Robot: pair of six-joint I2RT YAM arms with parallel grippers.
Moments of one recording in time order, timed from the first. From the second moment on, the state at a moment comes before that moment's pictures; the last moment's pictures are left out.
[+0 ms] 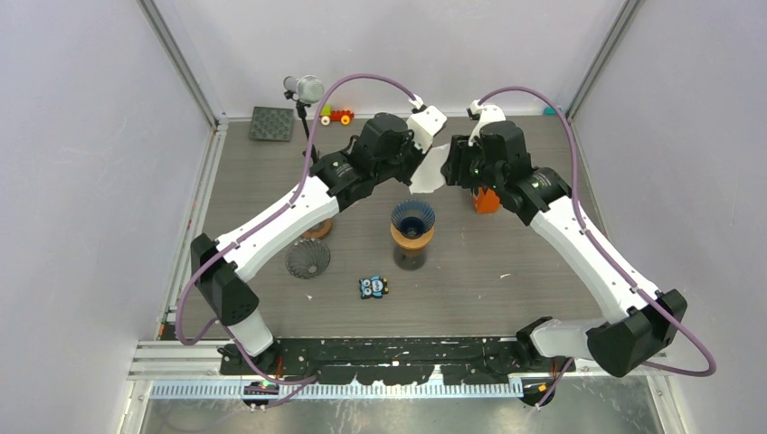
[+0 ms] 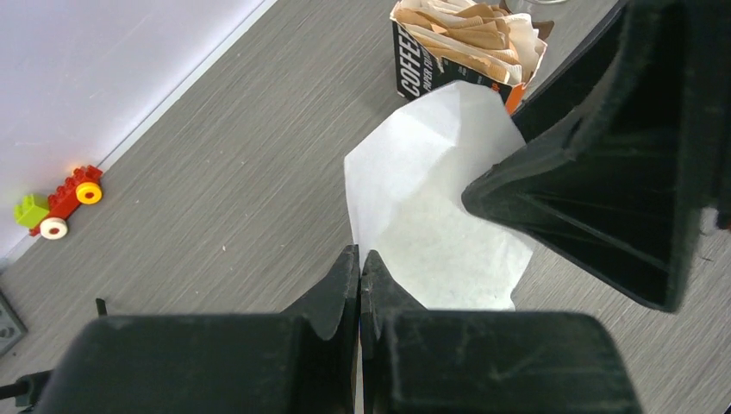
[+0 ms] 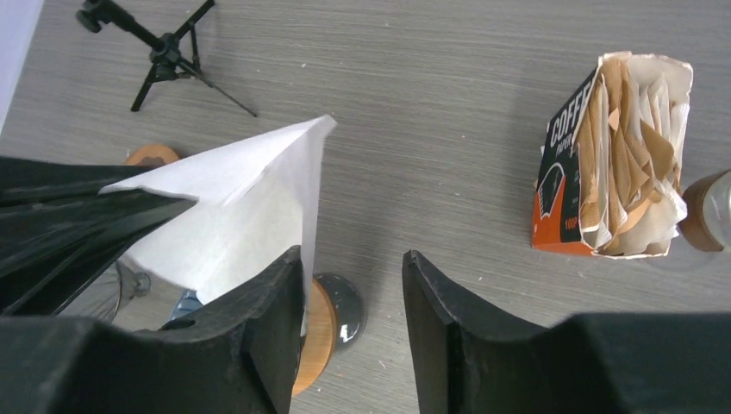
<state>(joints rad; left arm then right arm) -0.84 1.67 1.72 -0.46 -0.10 0.12 0.49 1.29 1.32 -0.56 0.09 0.32</state>
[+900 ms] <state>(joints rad) -0.84 1.65 1.70 -0.50 0.04 0.16 0.49 1.24 1.40 -0.58 -0.05 -0.03</state>
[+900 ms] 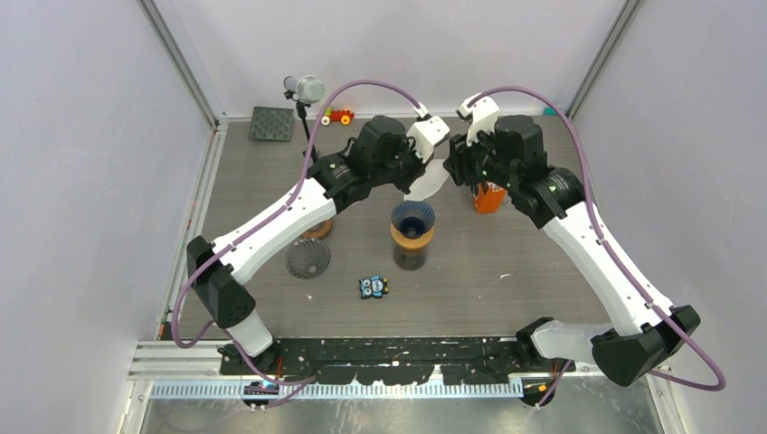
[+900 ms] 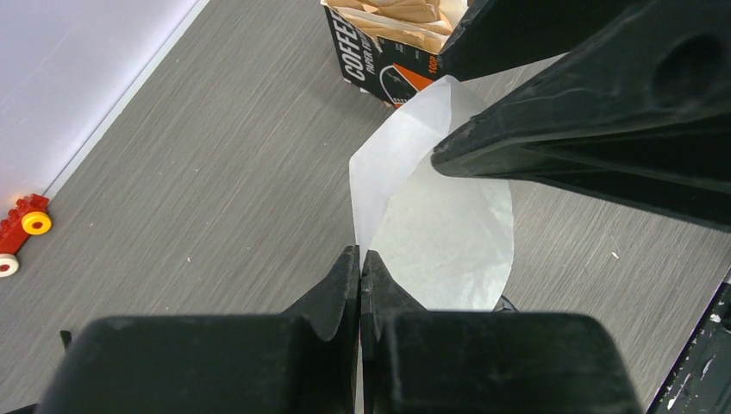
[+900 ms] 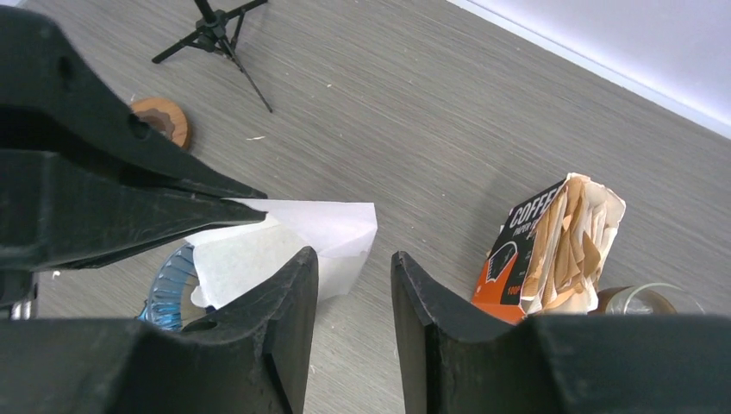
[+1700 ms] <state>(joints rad) -0.84 1.62 1.70 -0.51 0.09 0.18 0.49 1.22 1.40 -0.58 -0.07 -0.13</state>
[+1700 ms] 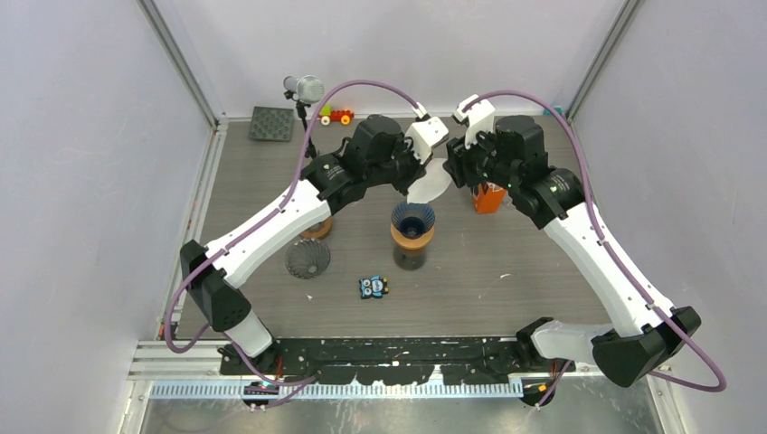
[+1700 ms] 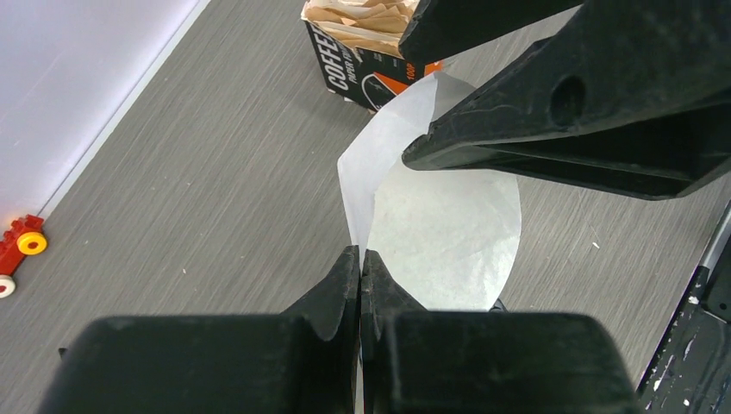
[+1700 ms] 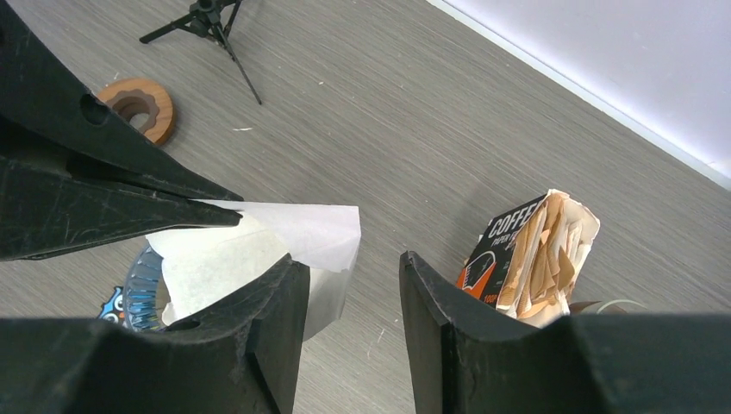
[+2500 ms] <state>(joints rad) -0.84 1.62 1.69 -0.54 0.11 0.19 0.49 1.22 1.38 -0.58 -0.11 -0.16</state>
